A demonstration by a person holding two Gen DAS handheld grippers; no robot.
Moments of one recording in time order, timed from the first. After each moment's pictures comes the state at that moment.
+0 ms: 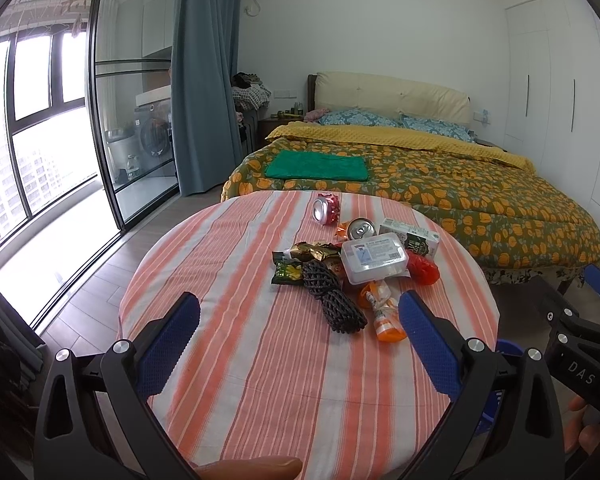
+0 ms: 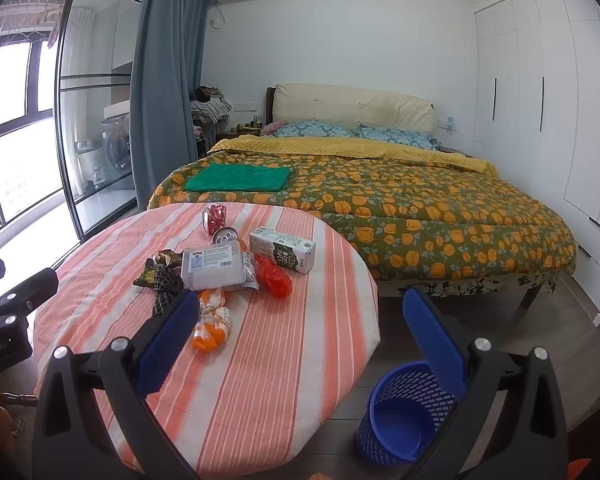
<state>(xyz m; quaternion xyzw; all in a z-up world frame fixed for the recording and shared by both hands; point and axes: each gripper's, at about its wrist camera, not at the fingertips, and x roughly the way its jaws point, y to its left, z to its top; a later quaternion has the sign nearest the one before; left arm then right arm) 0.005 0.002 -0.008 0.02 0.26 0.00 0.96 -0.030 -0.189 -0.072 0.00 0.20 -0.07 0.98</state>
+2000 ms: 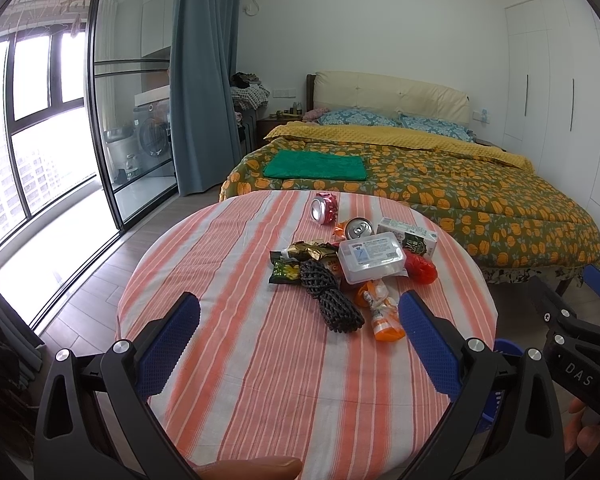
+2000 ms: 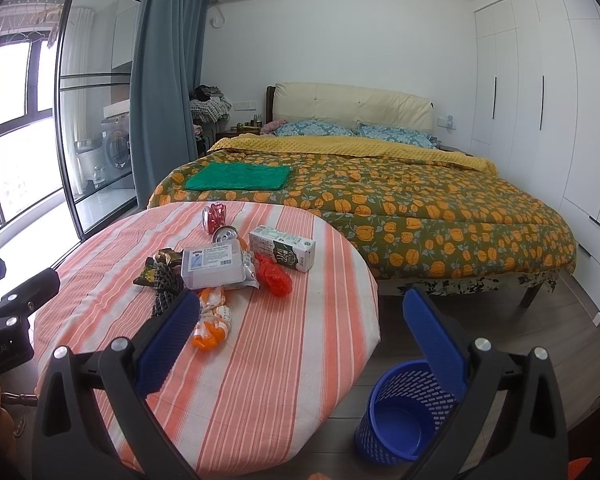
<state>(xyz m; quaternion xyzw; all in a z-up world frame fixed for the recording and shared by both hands) 0.007 0.003 -0.008 0.01 0.27 0.00 0.96 -0.031 -0.190 -0.074 0.00 0.20 -0.07 0.98</state>
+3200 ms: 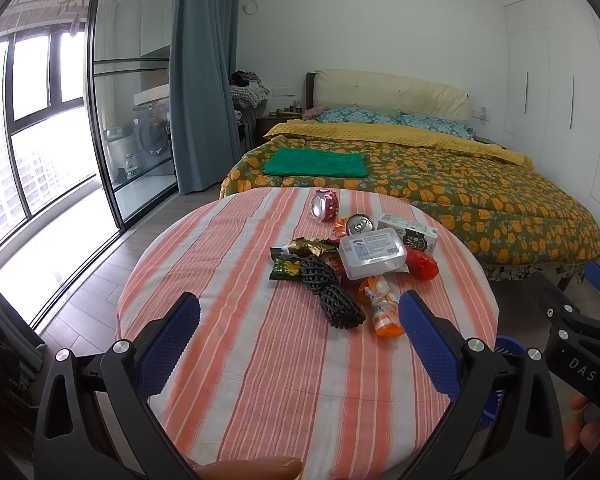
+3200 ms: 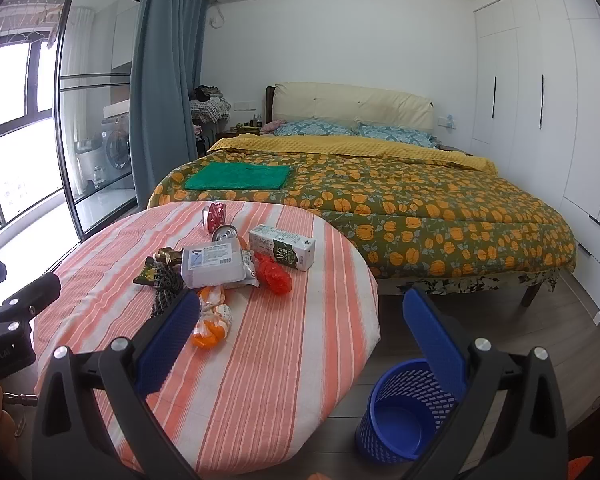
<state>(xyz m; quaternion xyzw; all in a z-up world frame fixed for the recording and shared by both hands) 0.006 -0.002 -0.016 0.01 0.27 0.00 0.96 -0.032 -0.191 -0.075 0.00 0.20 -0.07 0.98</state>
